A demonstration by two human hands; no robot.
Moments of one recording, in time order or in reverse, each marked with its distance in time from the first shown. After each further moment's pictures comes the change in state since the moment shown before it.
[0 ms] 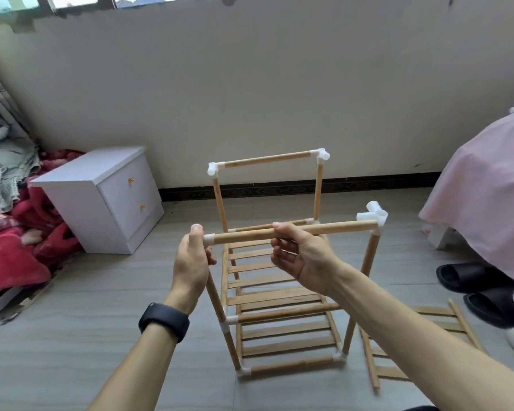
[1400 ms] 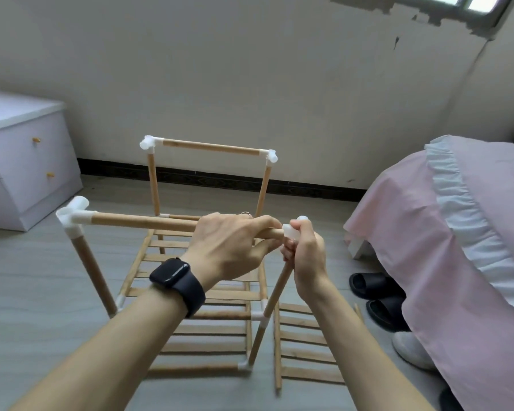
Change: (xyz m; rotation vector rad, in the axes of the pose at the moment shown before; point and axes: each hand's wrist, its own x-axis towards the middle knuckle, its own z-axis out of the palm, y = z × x) left_hand -0.033 0.067 0.164 1.012 -0.313 0.866; right_hand -0.026 -0.048 -0.106 -0.473 0.439 -0.460
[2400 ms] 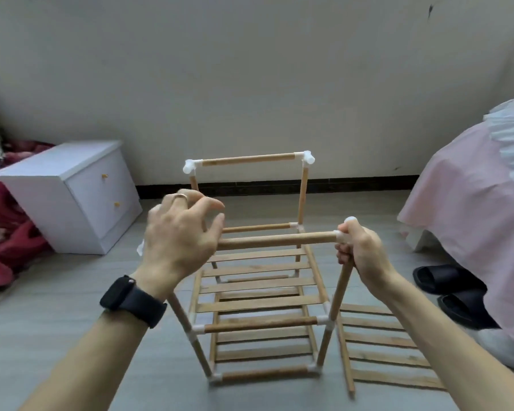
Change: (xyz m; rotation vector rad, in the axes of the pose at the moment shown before) left_hand -0.058 -0.107 -0.066 0.005 0.155 -0.292; right_hand 0.005 0.001 -0.008 -0.107 -0.158 -0.029
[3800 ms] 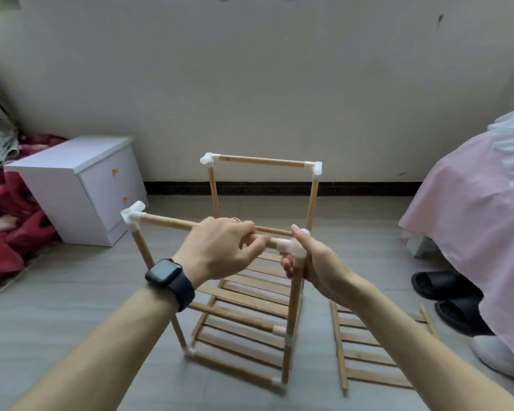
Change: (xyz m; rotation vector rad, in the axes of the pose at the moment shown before) left_hand -0.006 0.023 0.013 -0.032 -0.363 0.230; right_hand -0.024 -0.010 0.059 0.094 -0.450 0.209
